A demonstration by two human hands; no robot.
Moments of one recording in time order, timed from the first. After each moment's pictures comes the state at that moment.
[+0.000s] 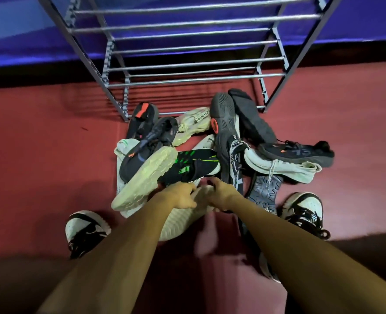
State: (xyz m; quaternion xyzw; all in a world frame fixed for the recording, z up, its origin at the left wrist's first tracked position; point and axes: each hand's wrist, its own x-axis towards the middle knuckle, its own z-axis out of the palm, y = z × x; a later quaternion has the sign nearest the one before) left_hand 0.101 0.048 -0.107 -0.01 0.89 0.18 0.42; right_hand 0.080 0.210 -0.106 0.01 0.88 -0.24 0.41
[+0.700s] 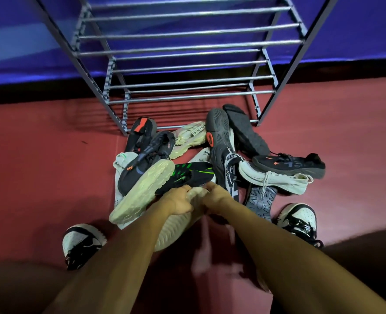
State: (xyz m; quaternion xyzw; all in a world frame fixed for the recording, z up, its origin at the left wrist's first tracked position) left_hand 0.095 0.051 -0.092 -0.10 0.89 0.24 0.37; right_hand 0.067 0.193 -0.097 0.13 0.83 -0.34 0.42
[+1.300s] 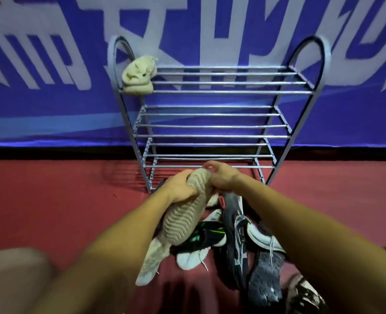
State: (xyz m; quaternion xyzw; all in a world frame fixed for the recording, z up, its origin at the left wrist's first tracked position) left_hand 0.033 -0.005 0.106 -0.11 0.91 0.39 0.13; right_hand -0.019 0.157 0.142 -0.12 0.88 -0.38 0.27
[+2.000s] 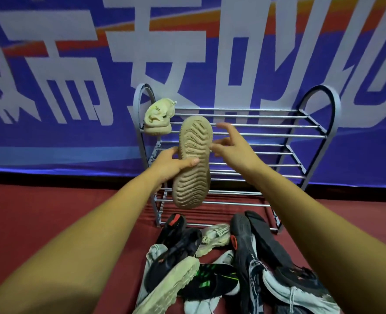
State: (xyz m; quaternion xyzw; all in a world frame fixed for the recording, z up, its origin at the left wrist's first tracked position) left_hand -0.009 -0.071 0.231 -0.10 0.80 0.59 -0.06; right_hand -0.058 0.124 0.266 -0.22 0.80 -0.56 0.05
